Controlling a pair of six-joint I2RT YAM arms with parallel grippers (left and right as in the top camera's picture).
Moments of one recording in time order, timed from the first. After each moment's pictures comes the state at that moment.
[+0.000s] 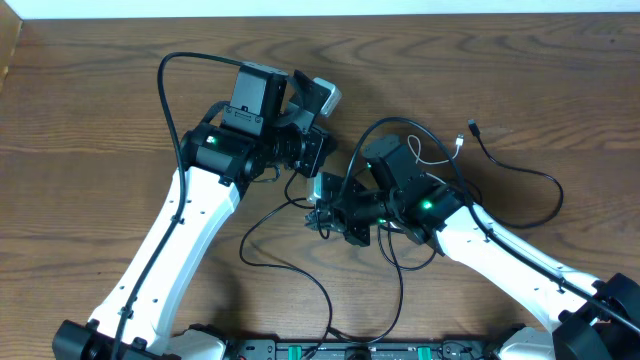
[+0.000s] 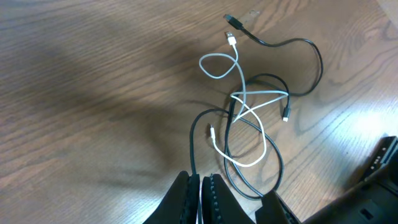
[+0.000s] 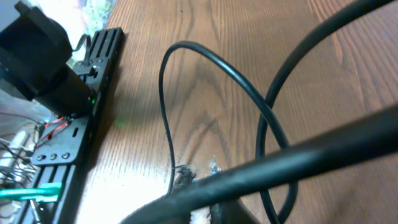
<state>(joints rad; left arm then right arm) -0.37 1.46 1.34 -0.80 0.48 0.04 0.68 1.51 0.92 -0.19 -0.79 -0.42</state>
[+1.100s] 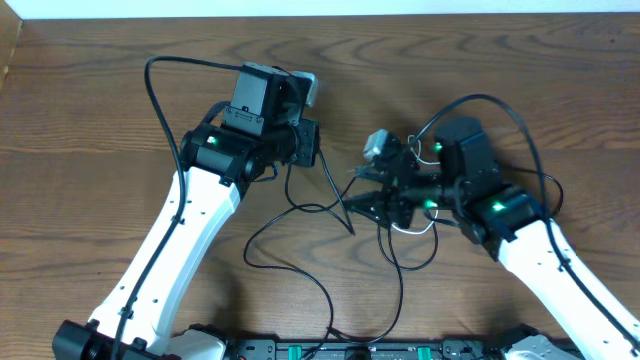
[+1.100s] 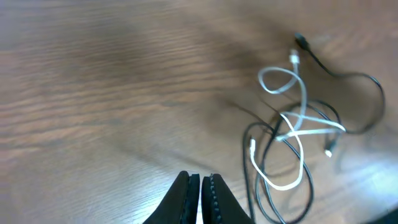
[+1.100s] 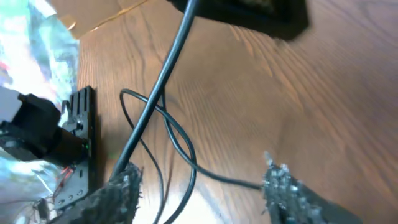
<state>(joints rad) -0.38 1.46 1.34 -0.80 0.22 -0.20 0.45 1.26 0.92 -0.35 -0.79 -0.16</state>
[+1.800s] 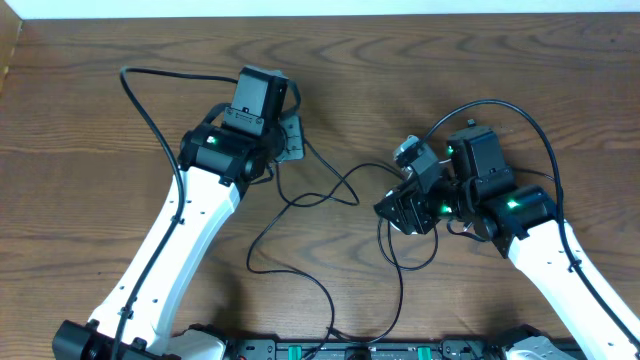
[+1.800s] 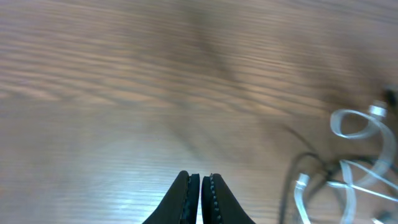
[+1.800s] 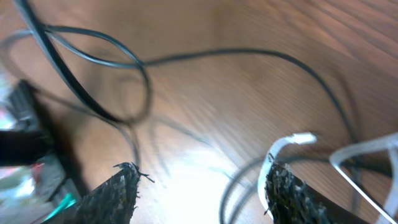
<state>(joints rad) -0.37 1.46 1.34 -0.87 -0.06 -0.44 0.38 1.25 0.92 -0.65 -0.51 -0.04</state>
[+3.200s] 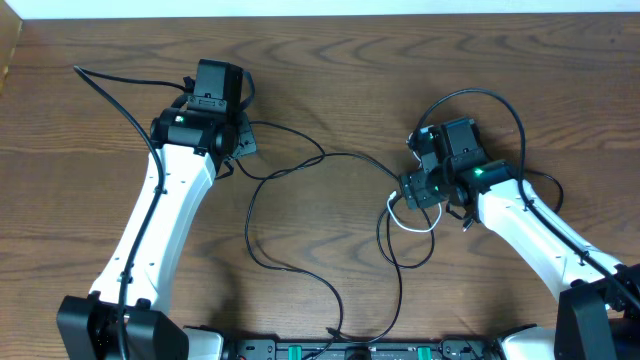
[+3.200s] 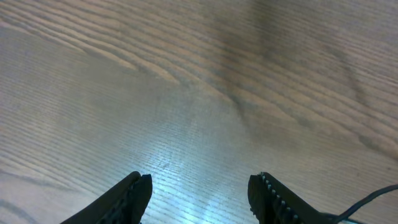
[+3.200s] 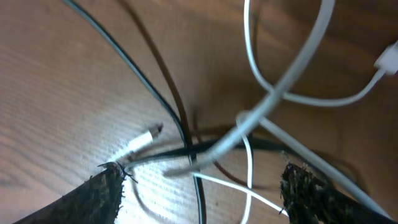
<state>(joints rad) -0.17 1.54 1.34 -0.96 -0.22 -0.43 0.34 1.54 0.92 -0.48 -0.07 0.01</state>
